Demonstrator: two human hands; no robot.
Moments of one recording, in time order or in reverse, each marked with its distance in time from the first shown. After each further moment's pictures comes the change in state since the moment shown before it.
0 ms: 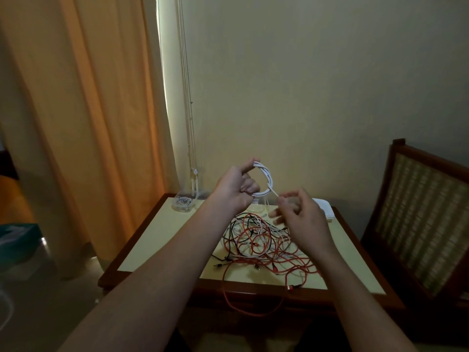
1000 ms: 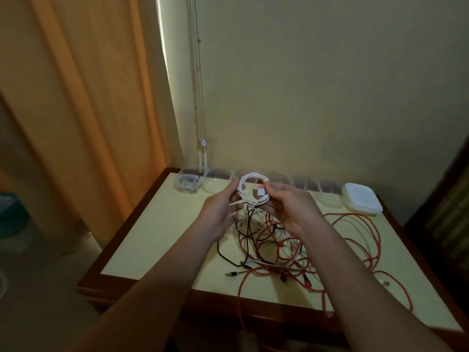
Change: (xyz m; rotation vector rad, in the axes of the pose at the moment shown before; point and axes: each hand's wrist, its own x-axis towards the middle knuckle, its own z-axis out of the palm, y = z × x) left_hand 0.144 -0.031 -0.171 0.348 0.284 -0.125; right_hand 0.162 0.112 0.150 0.644 -0.175 0.611
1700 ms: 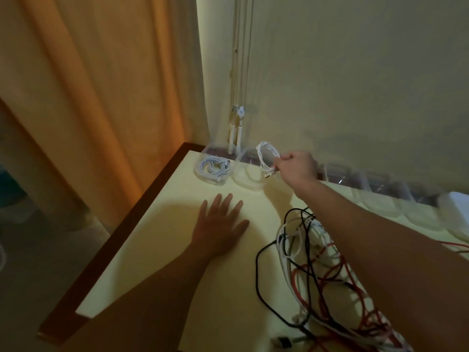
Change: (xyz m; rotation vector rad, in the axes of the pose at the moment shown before) left_hand 0.238 -0.100 -0.167 1.755 0.088 0.409; right_hand 0.291 0.086 0.085 -0.870 0.273 -0.252
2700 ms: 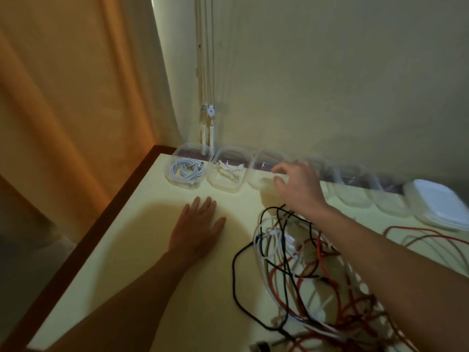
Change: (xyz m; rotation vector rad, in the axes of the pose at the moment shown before) left_hand 0.014 0.009 -0.003 -0.115 -0.013 -0.018; right_hand -0.015 0.058 -0.056 -0.441 -0.004 -0.426
